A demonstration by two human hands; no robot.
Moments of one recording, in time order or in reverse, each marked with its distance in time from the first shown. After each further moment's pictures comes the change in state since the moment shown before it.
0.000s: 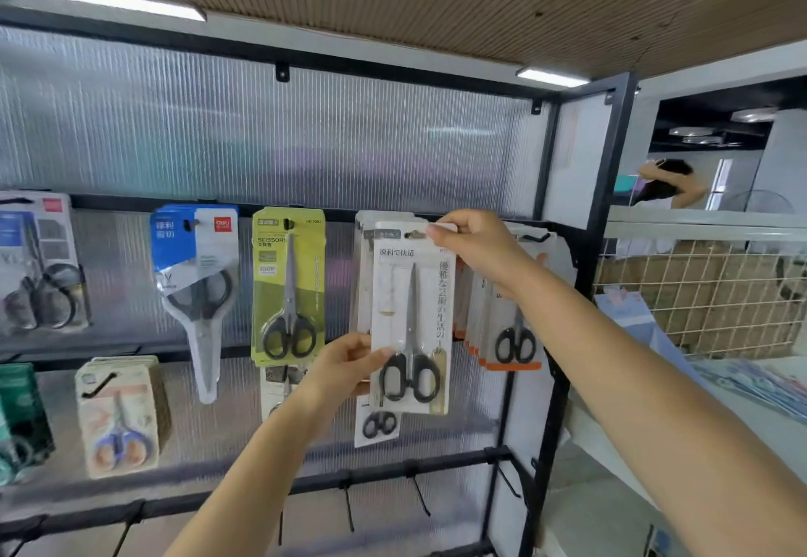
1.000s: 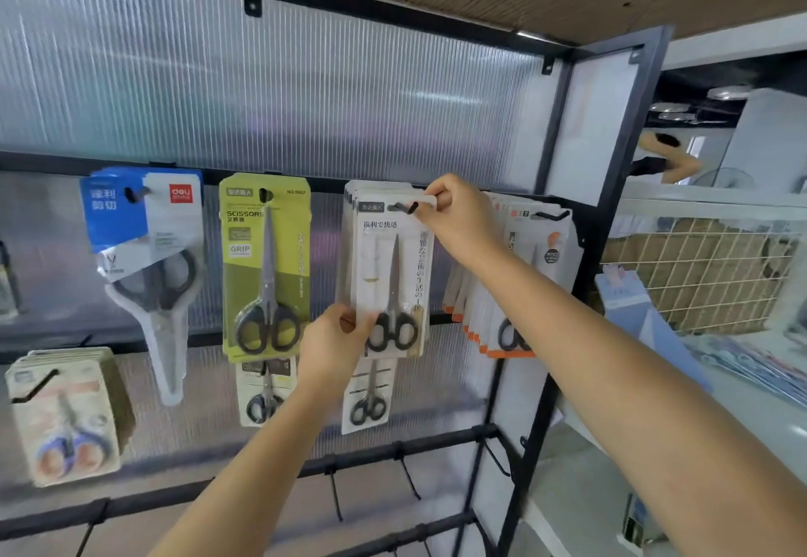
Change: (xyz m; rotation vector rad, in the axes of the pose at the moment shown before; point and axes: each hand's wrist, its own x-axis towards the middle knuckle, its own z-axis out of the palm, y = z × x) left_hand 0.057 -0.022 0.001 0.492 0.398 0.041; right_hand 0.051 0.039 0.038 -0.320 0.276 -0.056
